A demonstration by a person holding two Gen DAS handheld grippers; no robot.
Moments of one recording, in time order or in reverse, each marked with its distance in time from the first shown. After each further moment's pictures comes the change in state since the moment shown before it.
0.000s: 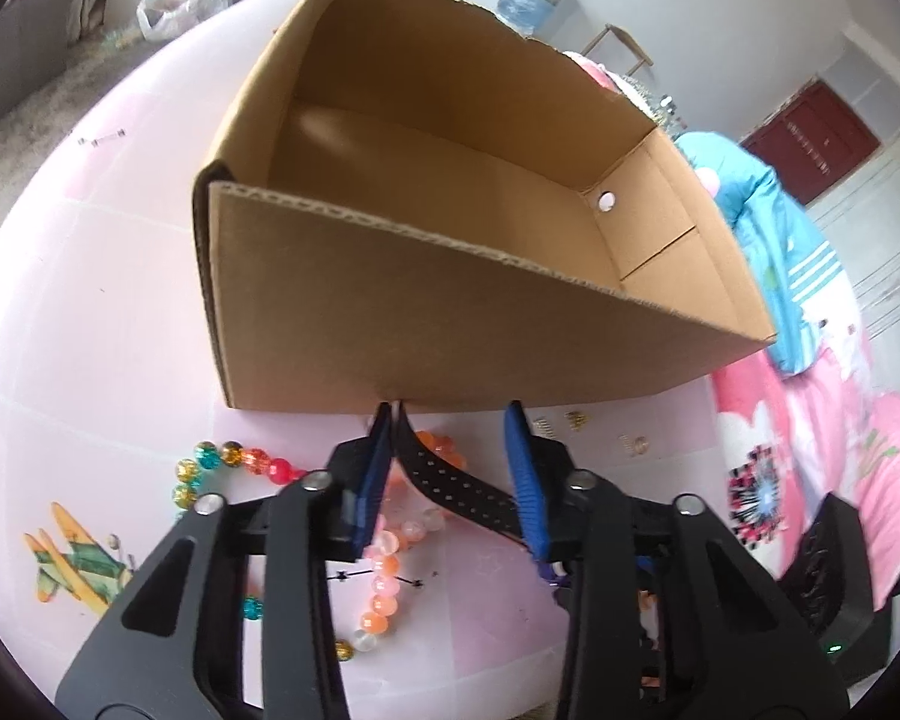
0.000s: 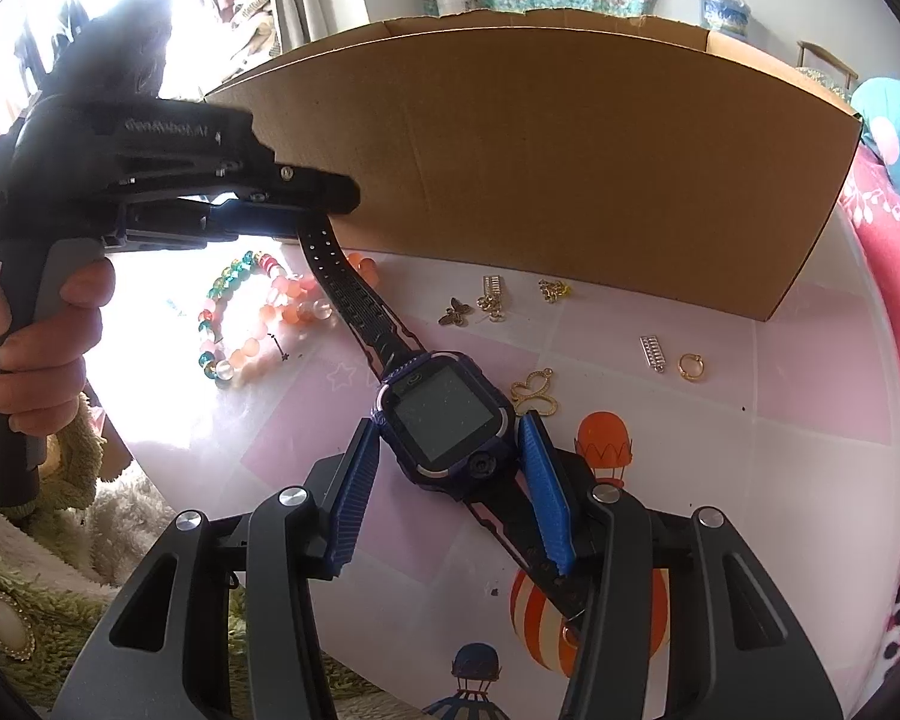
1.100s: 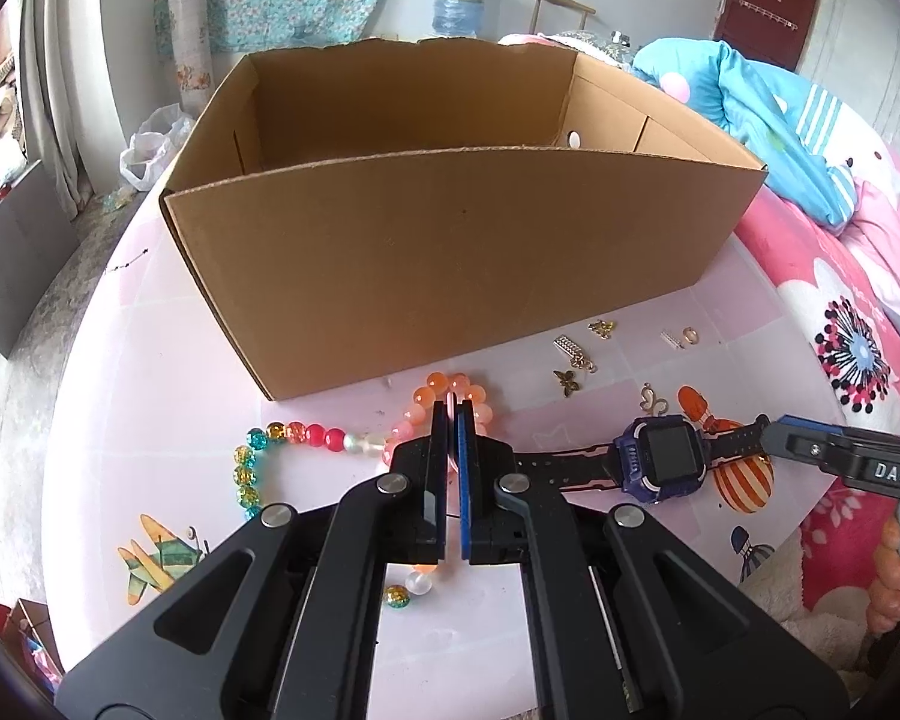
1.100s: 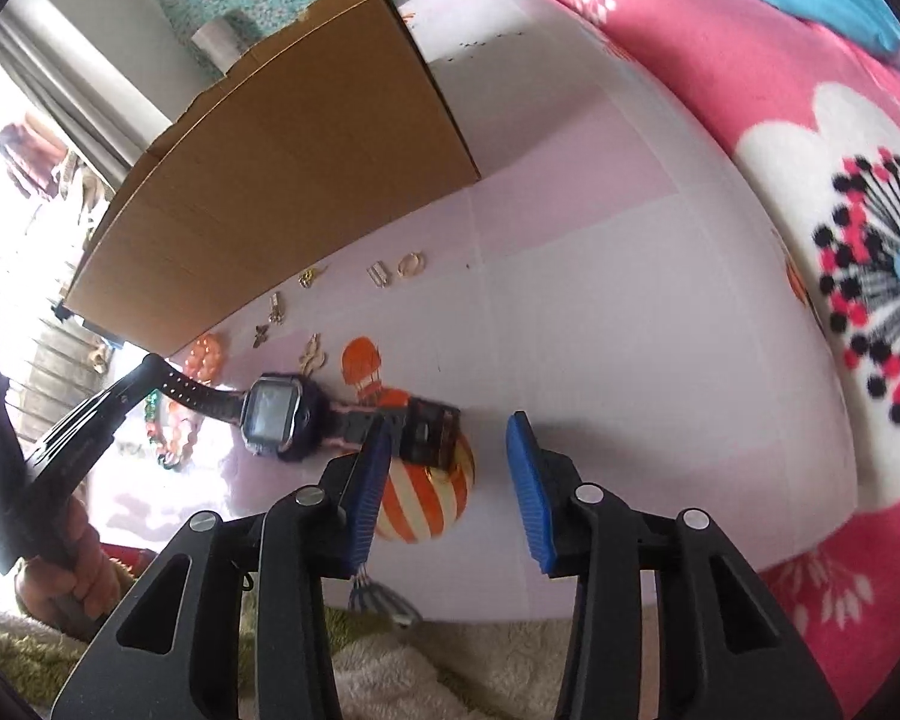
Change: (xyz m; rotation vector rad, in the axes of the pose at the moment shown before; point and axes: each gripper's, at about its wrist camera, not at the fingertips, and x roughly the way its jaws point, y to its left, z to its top) left arm -0.013 -0.042 -0.038 0.362 -0.074 0.206; right arm -0.040 -0.085 -0.032 0.579 0.063 -0.096
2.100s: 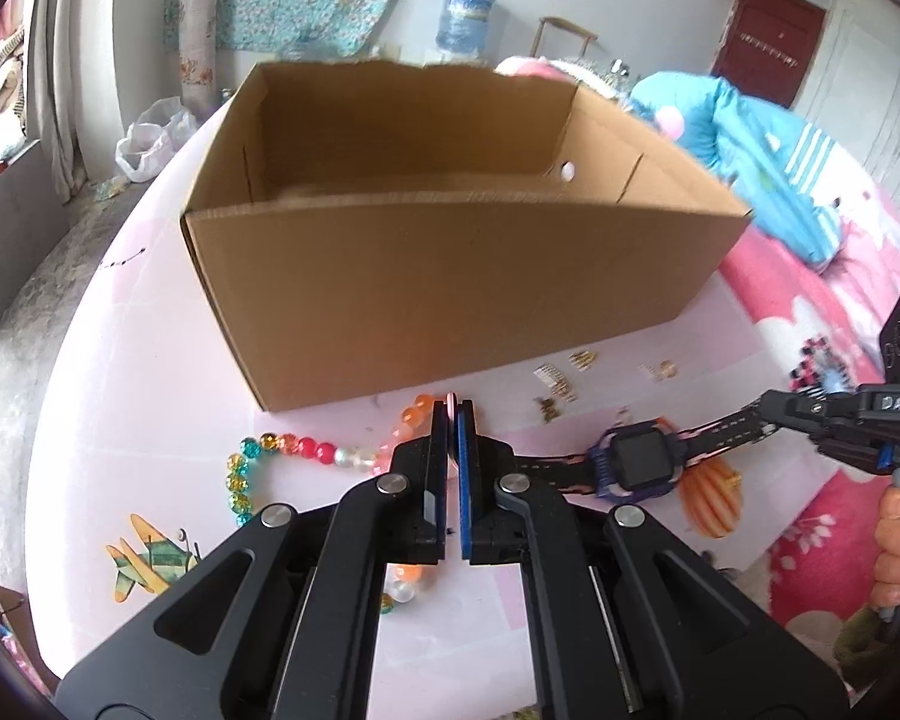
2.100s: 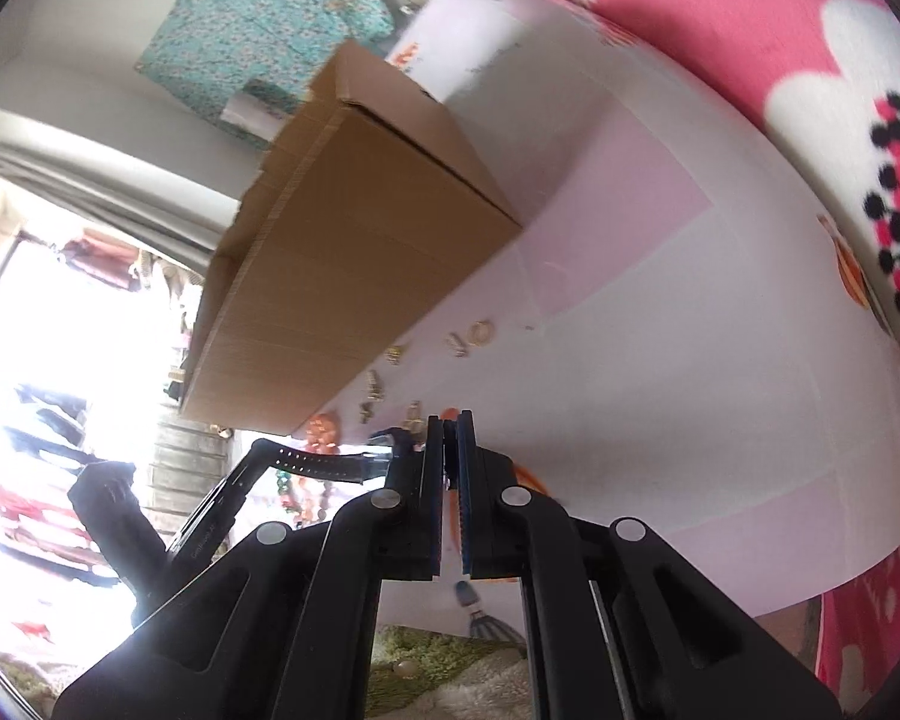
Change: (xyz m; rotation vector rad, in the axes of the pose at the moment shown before) left arm -0.014 0.005 0.005 -0.059 -0.052 -0.073; right arm -0.014 -0.024 0.027 0.233 -0.005 0.322
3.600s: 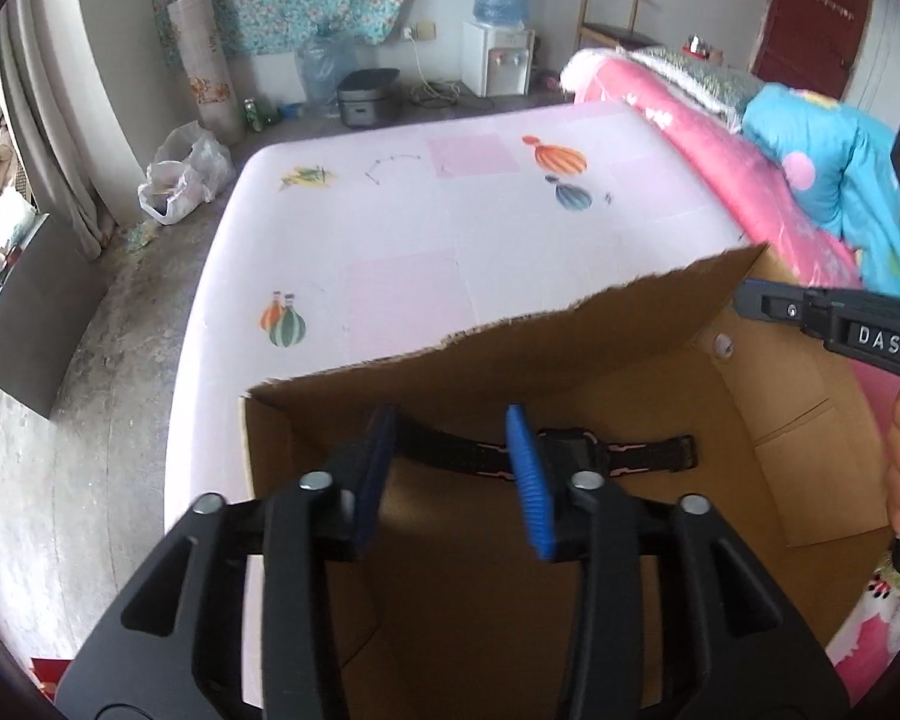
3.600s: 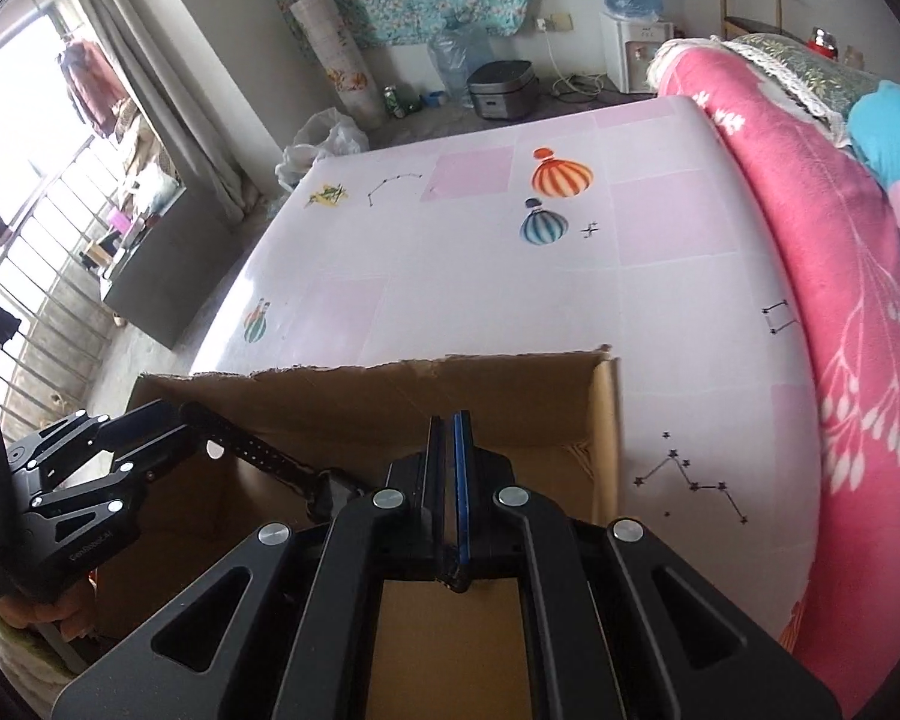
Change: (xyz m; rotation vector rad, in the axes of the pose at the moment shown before) left arm 0.090 0.048 0.220 0.070 0.118 0.189; right arm 0.134 0.158 0.241 -0.512 0.043 -0.233
